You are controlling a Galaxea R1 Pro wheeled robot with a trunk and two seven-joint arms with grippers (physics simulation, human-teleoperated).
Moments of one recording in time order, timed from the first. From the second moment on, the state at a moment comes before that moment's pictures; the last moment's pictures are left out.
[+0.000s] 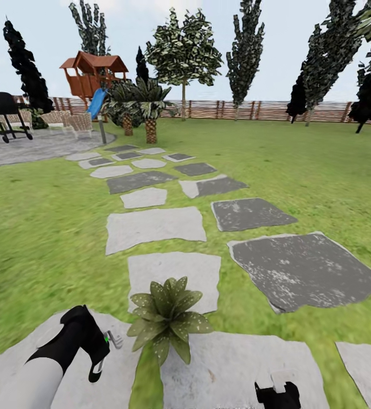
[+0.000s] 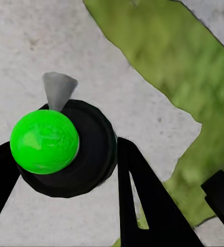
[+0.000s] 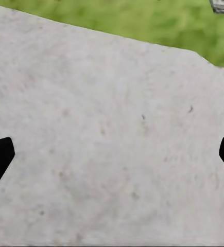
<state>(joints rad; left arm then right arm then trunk) -0.62 0.08 0.13 -0.71 -1.17 0.50 -1.08 -0.43 -0.07 0.11 -0.12 0.03 -0.33 -0.08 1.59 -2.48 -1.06</state>
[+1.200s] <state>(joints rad) -0.62 0.08 0.12 -0.71 -1.16 0.49 -1.08 -0.43 -0.07 0.11 -0.12 0.03 -0.33 -0.08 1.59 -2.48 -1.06</state>
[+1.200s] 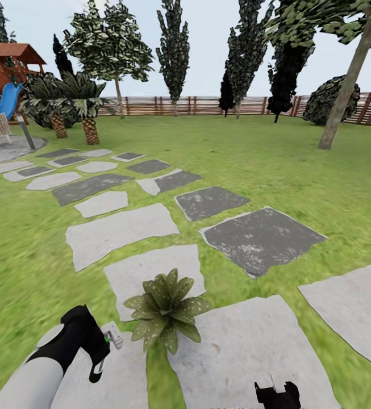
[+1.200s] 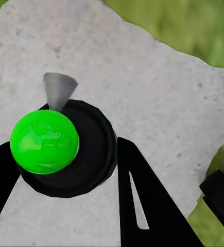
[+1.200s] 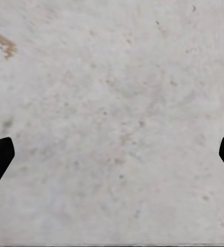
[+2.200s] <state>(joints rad) -0.61 0.10 0.09 -0.71 -1.15 0.52 -1.13 -0.43 -0.07 0.11 -0.12 0.03 -0.33 -0.07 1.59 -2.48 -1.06</state>
